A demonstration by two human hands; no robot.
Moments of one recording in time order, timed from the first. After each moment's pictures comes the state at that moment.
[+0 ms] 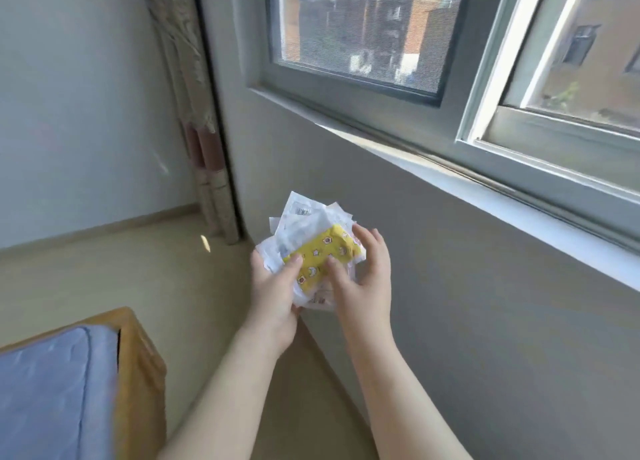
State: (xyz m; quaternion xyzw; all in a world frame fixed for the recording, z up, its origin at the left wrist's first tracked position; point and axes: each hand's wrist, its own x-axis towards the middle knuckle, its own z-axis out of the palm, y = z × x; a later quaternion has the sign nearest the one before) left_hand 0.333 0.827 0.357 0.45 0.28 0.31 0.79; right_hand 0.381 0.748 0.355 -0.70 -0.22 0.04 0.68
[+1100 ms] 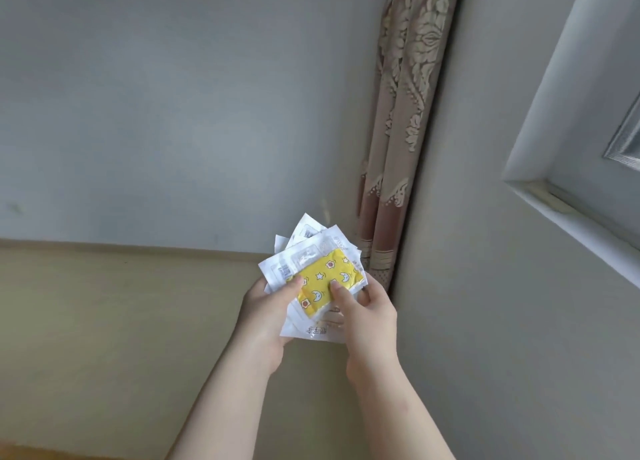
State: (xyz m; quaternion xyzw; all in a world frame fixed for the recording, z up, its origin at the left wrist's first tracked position) left_hand 0.363 1.416 0.385 0.32 0.46 0.51 0.65; right_hand 0.471 1.388 0.376 -0.54 -0.32 0.45 0.64
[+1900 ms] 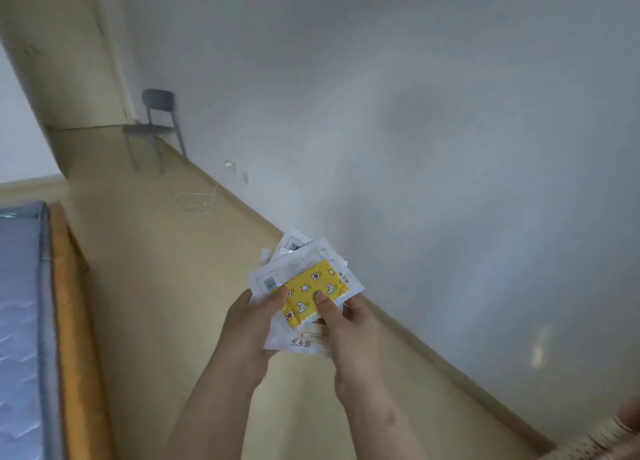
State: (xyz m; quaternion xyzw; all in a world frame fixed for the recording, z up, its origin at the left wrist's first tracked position) left_hand 0.260 1.812 0.369 0.15 0.53 0.68 0.48; right_hand 0.367 1.854 0.367 -0.43 -0.43 0.67 0.42
